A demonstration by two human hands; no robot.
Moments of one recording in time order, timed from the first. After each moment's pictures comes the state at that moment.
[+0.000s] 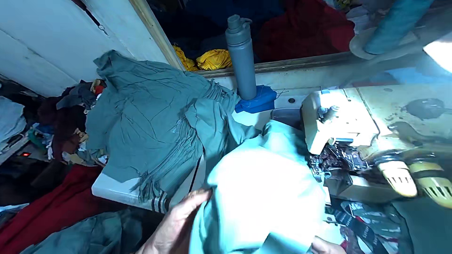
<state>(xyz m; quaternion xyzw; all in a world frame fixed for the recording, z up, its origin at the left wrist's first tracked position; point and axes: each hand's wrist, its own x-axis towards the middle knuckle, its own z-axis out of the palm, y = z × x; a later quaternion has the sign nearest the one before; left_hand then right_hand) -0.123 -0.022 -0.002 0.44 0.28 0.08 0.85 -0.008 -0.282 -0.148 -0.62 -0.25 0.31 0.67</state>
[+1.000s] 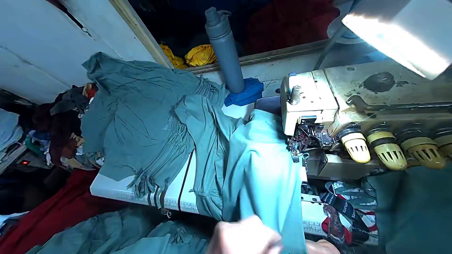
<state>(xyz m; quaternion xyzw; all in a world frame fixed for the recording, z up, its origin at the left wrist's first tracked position) -0.106 -0.111 -0.023 0.93 -0.02 0.16 0.33 -0.011 -0.307 -0.139 -0.57 -0.37 0.30 0.67</state>
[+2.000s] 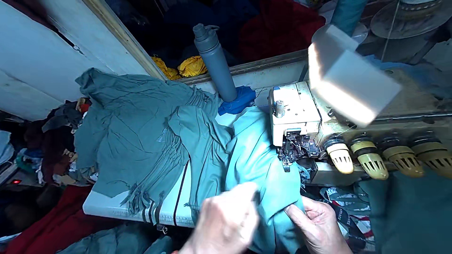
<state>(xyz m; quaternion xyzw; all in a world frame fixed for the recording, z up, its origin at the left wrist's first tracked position) -0.065 -0.083 -0.037 0.98 0.03 0.16 0.09 0.023 -0.251 -0.121 -0.56 -0.18 0.17 0.79</state>
